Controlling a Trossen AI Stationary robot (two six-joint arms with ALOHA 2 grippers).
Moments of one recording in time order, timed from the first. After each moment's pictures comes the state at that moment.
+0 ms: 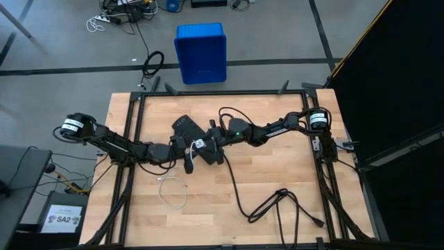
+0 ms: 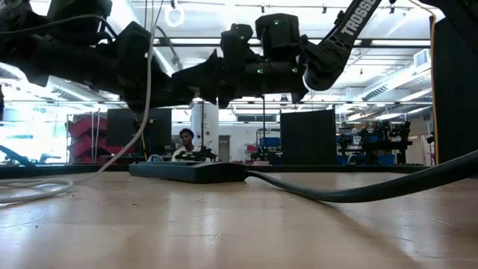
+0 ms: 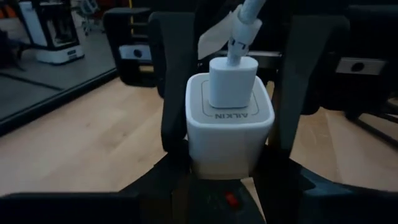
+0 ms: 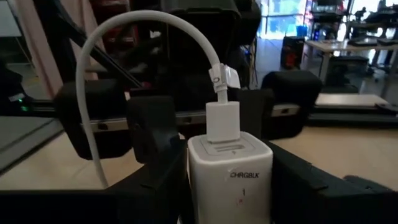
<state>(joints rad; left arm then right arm) -0.17 1.32 0.28 0.84 -0.54 -0.21 -0.10 2.05 1.11 0.86 -0.29 0.02</state>
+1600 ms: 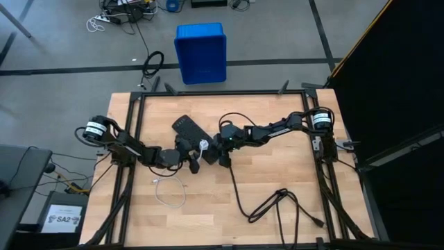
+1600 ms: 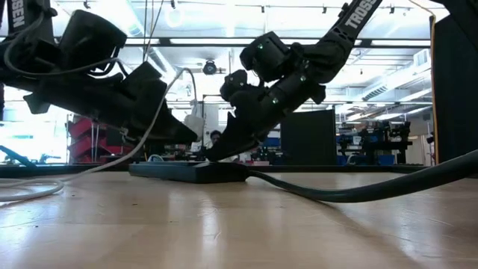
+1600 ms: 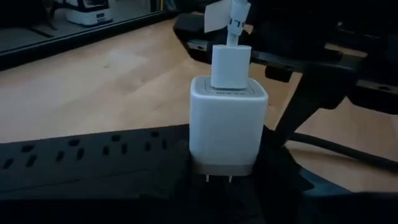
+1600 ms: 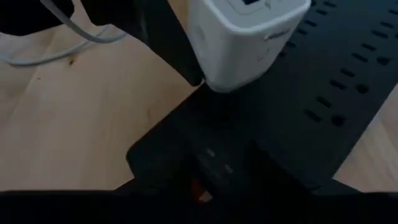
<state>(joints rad) -0.18 1.62 0.29 0.99 -0.62 -0.35 -0.09 2.01 1.11 0.26 -0.13 0.02</state>
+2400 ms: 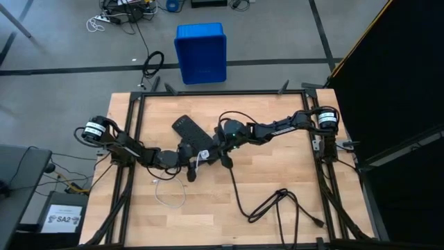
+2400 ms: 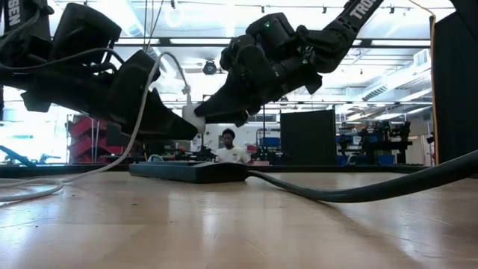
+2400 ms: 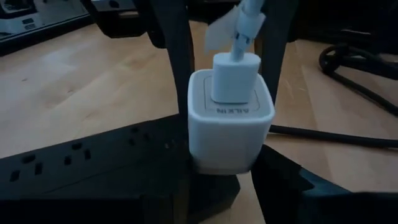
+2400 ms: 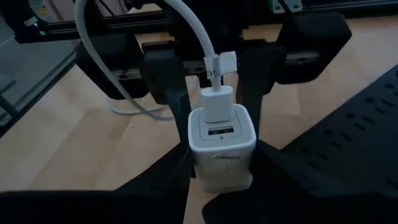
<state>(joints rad) -0.20 1.62 0.28 1.04 -0.43 -0.26 -0.09 1.94 1.11 0.39 -0.36 0.00</state>
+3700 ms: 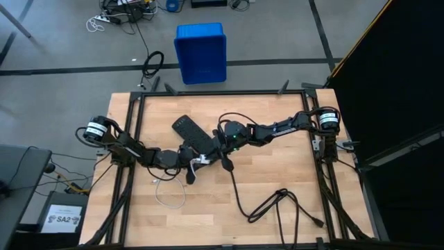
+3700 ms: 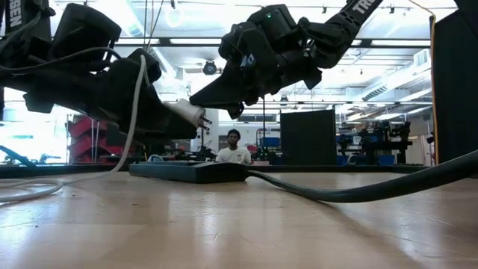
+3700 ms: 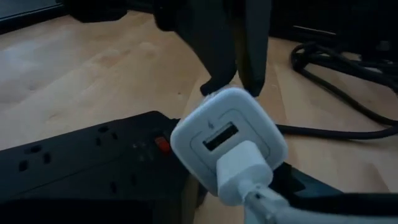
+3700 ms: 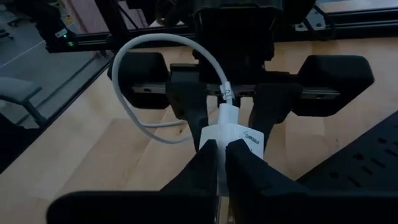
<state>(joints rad) -0.20 1.62 0.28 1.09 -0.32 -0.26 -0.07 1.94 1.11 0.39 -0.40 0.00</state>
